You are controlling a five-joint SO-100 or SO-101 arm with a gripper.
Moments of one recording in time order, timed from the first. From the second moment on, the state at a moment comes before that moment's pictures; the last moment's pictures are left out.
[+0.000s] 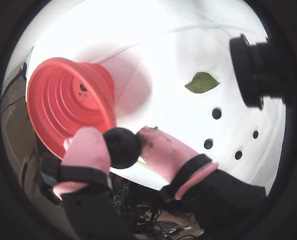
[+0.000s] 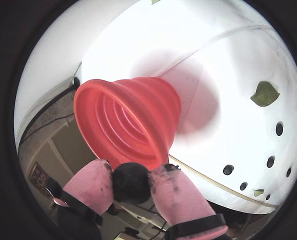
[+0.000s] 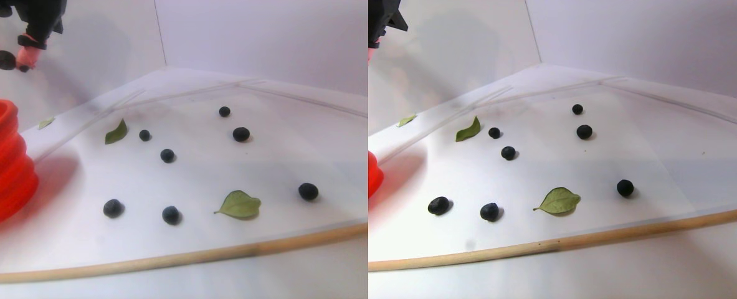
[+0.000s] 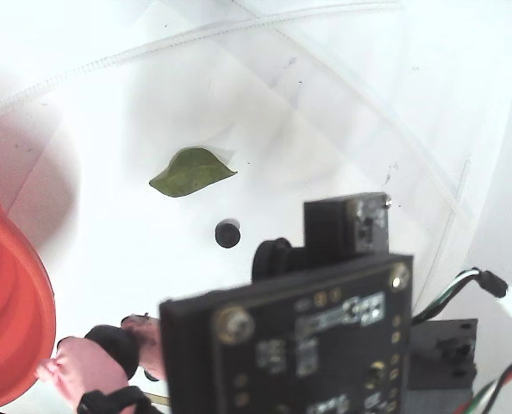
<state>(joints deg) -34.1 130.0 137.9 28.7 -84.8</state>
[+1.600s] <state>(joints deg) -41.0 119.7 140.2 19.4 -77.3</state>
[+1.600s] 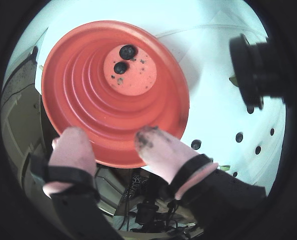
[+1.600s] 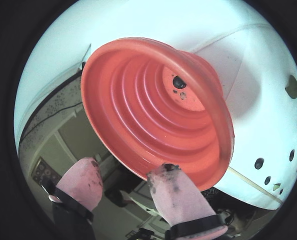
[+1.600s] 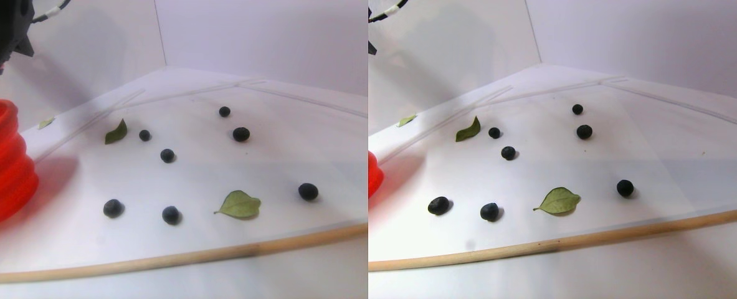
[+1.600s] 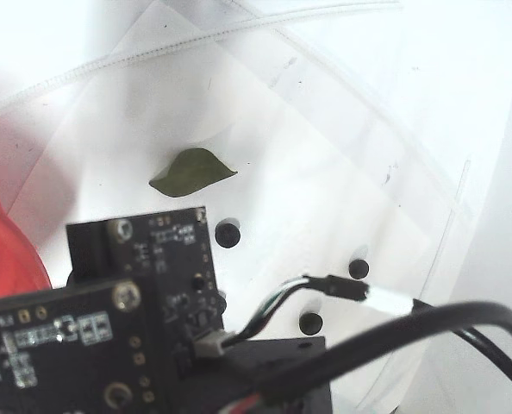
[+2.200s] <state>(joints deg) -34.2 123.0 136.7 25.0 -79.0</state>
